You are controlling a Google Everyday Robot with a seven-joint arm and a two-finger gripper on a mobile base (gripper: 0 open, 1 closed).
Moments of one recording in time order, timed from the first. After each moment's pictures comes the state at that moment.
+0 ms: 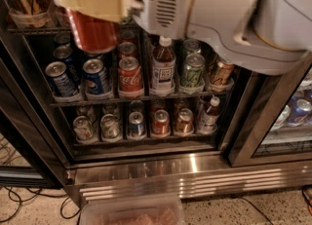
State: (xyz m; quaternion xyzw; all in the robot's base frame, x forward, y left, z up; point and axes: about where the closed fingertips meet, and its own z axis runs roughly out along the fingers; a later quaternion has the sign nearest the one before) arm 0.446 0.090 1.142 -0.39 0.54 0.45 0.60
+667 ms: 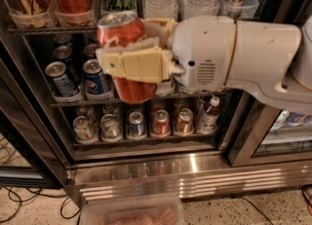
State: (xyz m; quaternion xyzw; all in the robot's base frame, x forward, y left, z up) arm 0.412 0.046 1.069 -0.44 0.57 0.41 0.56
